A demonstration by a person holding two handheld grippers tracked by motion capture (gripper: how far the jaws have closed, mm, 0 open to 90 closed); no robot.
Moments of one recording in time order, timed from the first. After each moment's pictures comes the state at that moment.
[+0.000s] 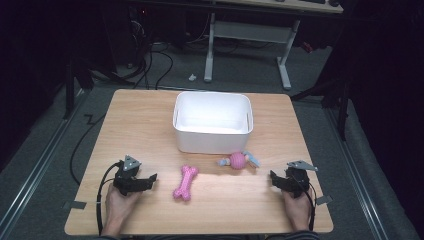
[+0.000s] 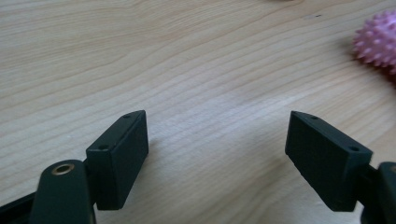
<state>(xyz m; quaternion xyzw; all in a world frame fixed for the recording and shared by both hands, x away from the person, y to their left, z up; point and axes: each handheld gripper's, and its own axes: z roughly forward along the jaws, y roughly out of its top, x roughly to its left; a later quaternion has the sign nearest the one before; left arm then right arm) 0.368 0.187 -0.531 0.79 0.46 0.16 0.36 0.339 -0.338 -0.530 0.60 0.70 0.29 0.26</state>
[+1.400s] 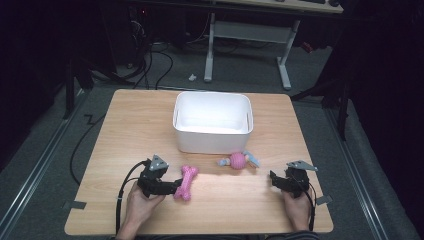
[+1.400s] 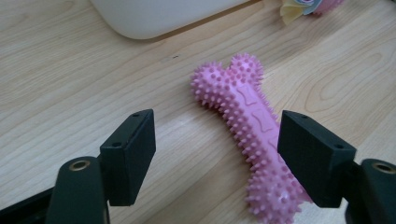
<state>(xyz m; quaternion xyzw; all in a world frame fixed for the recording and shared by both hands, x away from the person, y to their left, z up) 0.351 0.110 -0.491 0.83 0.39 0.11 0.37 0.339 -0.338 -0.530 0.59 0.70 0.29 0.26</state>
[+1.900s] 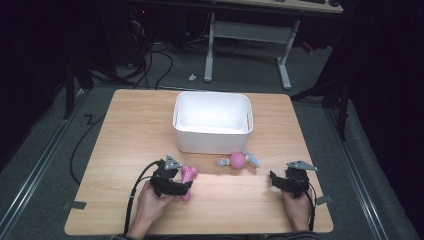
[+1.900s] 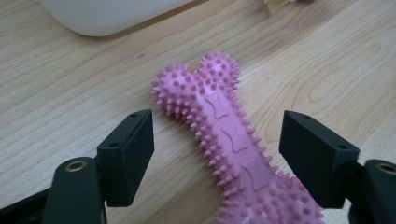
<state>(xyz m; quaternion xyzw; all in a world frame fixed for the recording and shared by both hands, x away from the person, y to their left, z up) 0.356 0.081 -0.500 0.85 0.39 0.09 0.35 0.339 -0.338 -0.530 0.59 0.70 0.29 0.26</state>
